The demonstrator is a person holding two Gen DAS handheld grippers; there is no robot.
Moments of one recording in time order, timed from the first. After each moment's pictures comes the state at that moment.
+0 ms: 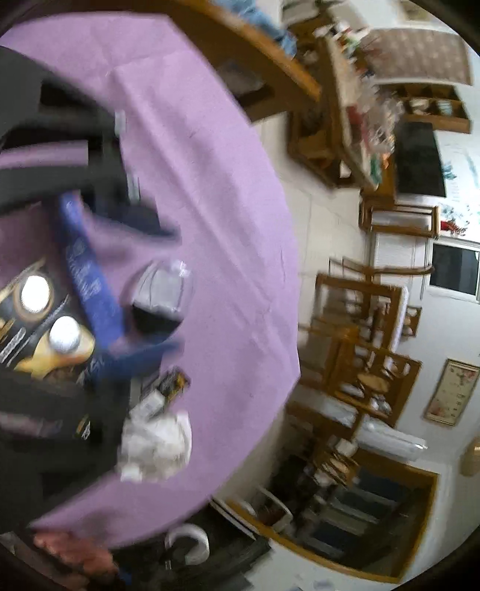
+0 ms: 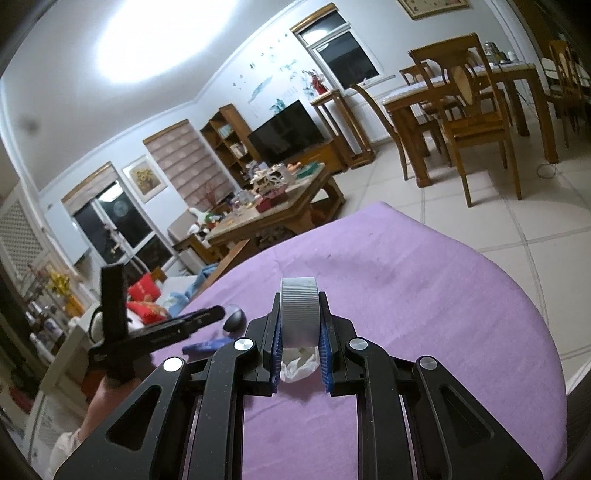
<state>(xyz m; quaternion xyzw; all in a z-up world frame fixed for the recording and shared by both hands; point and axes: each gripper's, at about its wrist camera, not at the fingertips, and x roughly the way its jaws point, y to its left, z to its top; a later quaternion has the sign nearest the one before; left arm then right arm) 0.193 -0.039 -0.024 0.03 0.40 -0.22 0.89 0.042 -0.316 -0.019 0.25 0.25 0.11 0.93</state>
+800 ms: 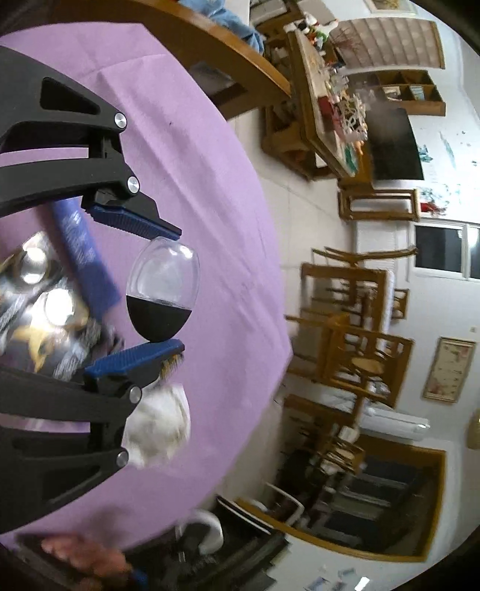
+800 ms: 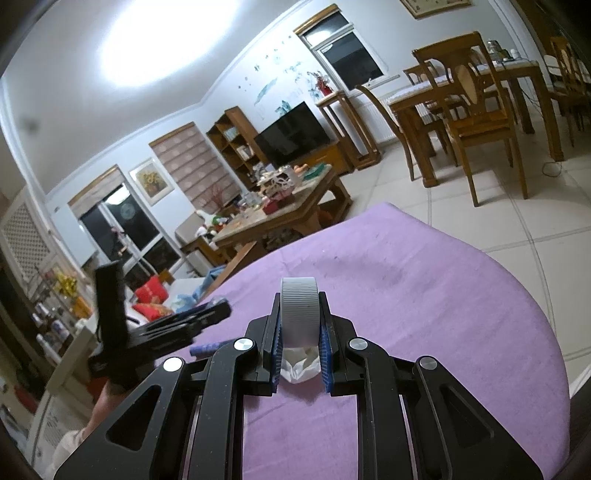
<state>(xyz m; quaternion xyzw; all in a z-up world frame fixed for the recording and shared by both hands) 0.168 -0.048 -0.011 0.04 0.35 -0.26 0.90 0.039 -0.309 -0.016 0.26 0.24 0.12 0.93</state>
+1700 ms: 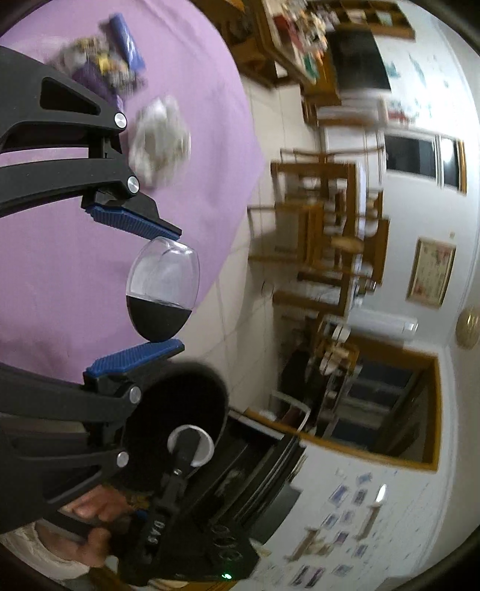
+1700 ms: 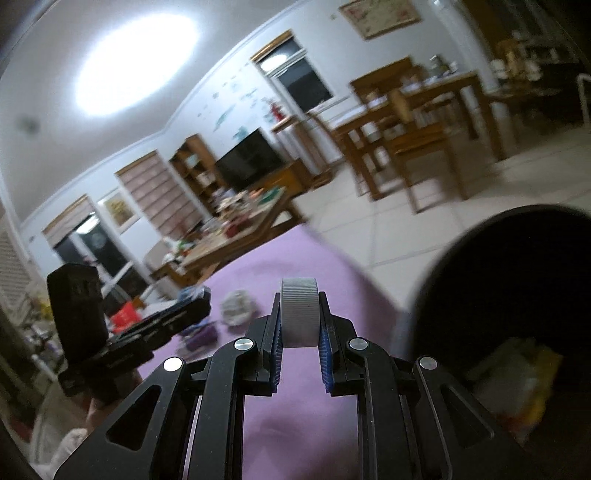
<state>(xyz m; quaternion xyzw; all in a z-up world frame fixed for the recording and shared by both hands) 0.014 -0.191 0.027 0.05 0.30 -0.44 0.85 -0.159 -0.417 0.013 0.28 0.22 0.01 0.94</state>
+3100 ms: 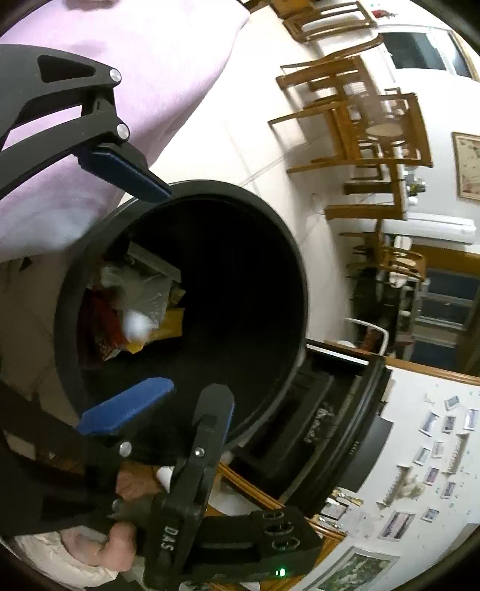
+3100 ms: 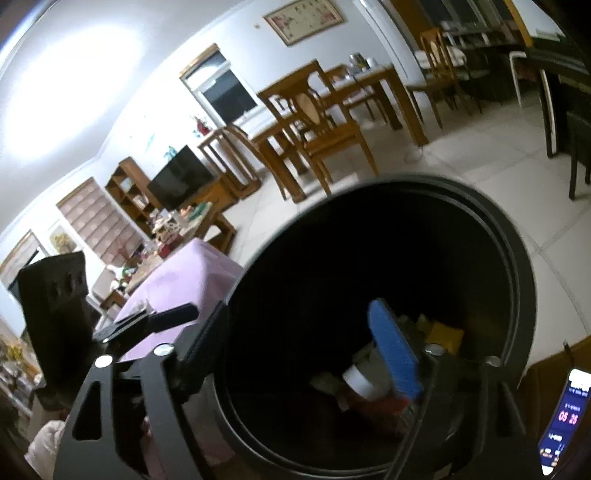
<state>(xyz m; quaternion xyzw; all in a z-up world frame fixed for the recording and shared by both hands) -0.056 -0.341 -0.023 0.16 0.35 -0.55 0.74 -0.234 -0.524 -0.041 0.31 0.23 -0.10 0.91</state>
